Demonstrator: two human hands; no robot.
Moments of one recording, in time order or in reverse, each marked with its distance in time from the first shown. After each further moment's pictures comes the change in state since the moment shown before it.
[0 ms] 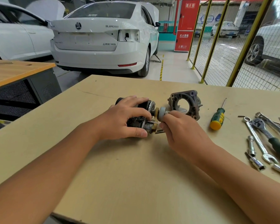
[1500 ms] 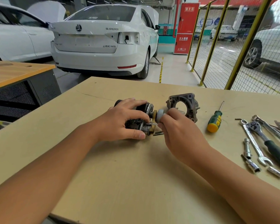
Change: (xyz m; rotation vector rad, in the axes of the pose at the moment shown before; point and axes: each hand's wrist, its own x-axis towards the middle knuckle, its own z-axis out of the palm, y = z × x) left_hand 0.003 -0.006 0.003 -0.004 0.015 0.031; right_hand -0.001 -0.005 -0.003 -0.098 0.071 0.018
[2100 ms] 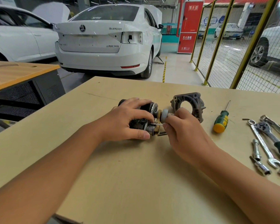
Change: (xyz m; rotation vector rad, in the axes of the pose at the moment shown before) left_hand 0.000 -0.002 0.000 -0.024 0.005 -0.006; right_hand 0.000 0.007 0.006 0.144 -0.024 0.041
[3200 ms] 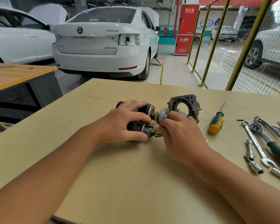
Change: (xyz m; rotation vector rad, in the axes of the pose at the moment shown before) left_hand -0.002 0.007 -0.002 0.012 -0.016 -0.018; right_hand 0.001 -0.004 -0.001 -0.086 0.019 -0.021
